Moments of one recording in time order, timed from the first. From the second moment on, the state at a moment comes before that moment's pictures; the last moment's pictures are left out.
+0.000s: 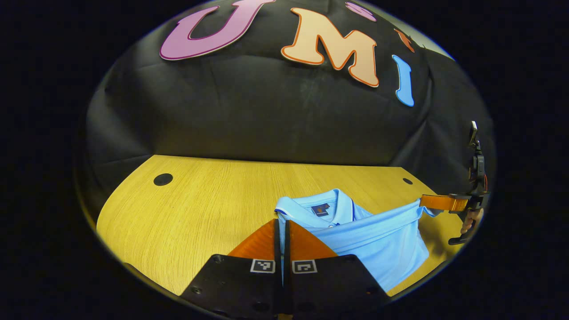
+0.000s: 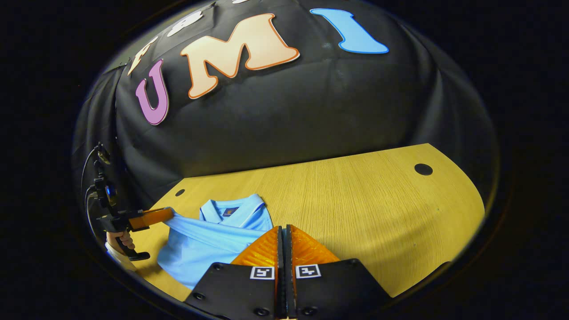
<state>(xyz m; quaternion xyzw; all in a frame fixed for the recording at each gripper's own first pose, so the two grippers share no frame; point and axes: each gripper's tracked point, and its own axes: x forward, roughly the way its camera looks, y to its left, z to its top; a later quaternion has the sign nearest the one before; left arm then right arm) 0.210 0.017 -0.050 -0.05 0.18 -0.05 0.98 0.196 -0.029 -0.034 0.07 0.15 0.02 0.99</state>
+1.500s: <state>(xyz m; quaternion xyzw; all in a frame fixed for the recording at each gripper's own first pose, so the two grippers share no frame) 0.057 0.029 0.020 -0.02 0.08 0.01 1.00 0.059 0.057 0.030 -0.07 0.02 0.09 0.99</state>
